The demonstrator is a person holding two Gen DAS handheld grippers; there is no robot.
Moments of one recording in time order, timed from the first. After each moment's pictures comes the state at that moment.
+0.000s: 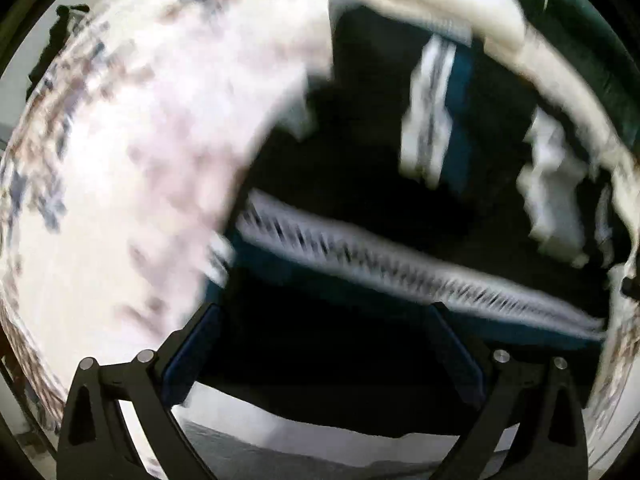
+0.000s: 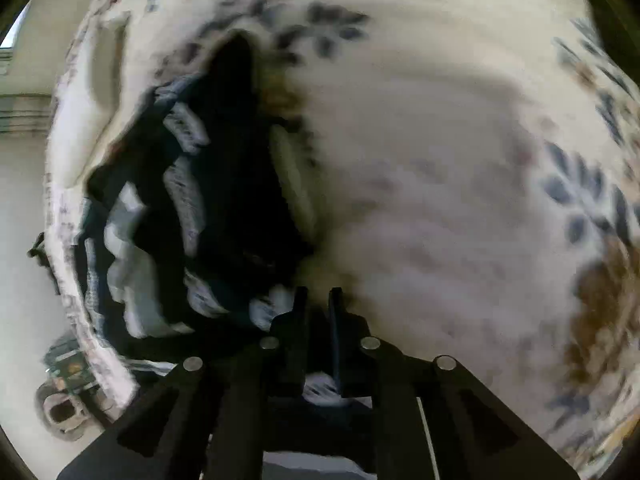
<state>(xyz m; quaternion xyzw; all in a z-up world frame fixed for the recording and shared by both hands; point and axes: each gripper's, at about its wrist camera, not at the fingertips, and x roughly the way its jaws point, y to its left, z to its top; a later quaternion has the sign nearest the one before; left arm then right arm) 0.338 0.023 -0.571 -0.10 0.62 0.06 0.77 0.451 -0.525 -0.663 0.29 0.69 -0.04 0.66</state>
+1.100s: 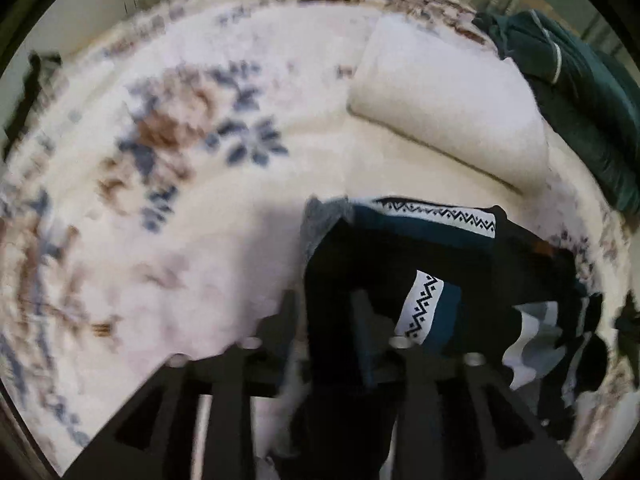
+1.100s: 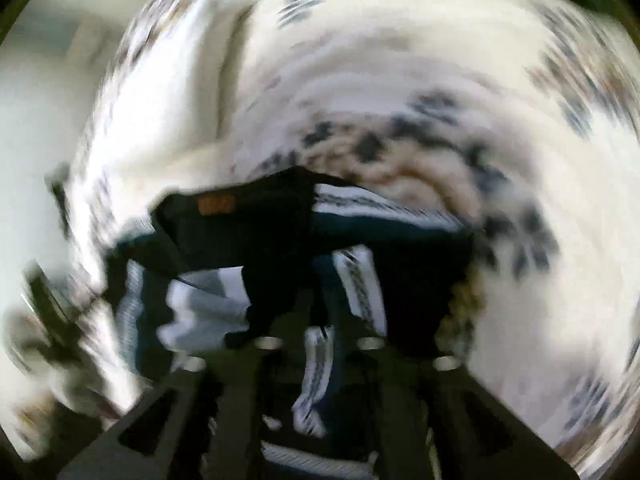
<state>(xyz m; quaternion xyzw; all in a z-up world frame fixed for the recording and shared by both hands) 0.499 0.067 -0.539 -0.09 0.56 0.03 0.82 0.584 -0.505 -0.631 0.27 0.66 0.06 0.70</state>
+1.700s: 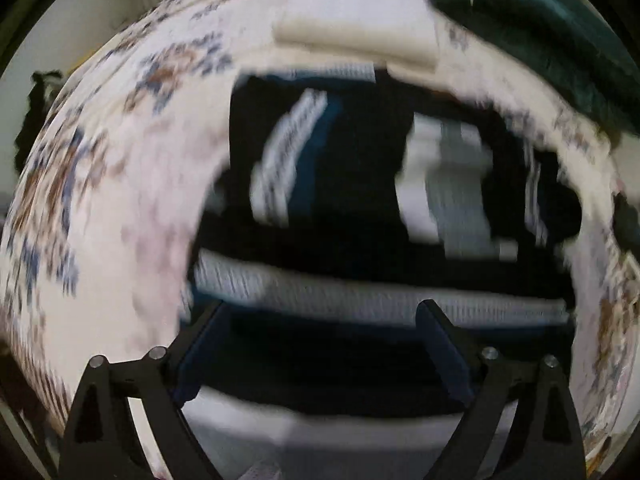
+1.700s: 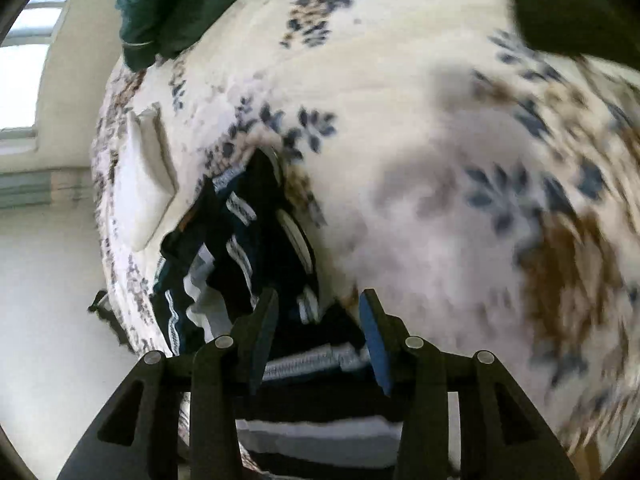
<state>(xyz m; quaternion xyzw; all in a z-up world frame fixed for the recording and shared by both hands) 0.329 -0.050 -0.528 -0.04 0.60 0.02 0.80 0.449 -0.618 -0.603 0.41 0.63 -0.01 0.66</state>
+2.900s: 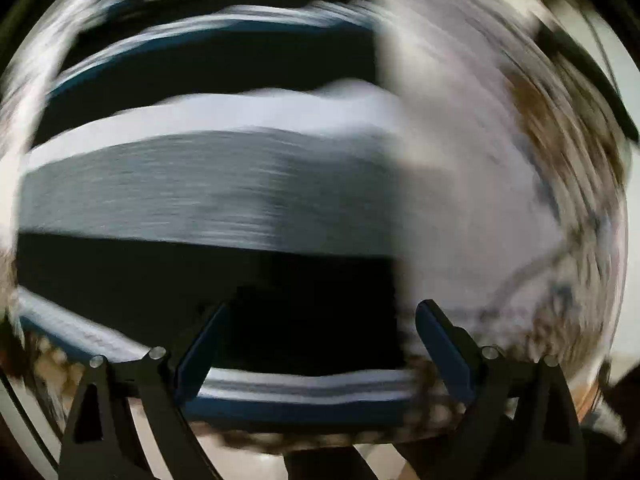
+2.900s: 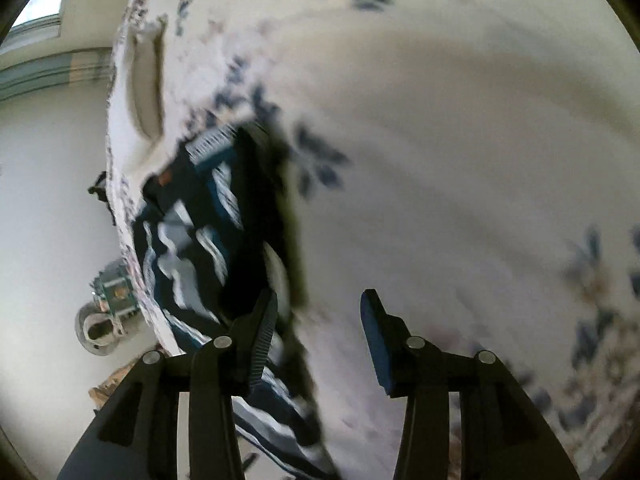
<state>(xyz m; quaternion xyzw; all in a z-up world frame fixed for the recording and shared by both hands) 0.142 -0.335 -0.579 0.00 0.70 -0.08 0.71 0.530 -0.666 -0.681 0.30 0.73 0.15 0.59</state>
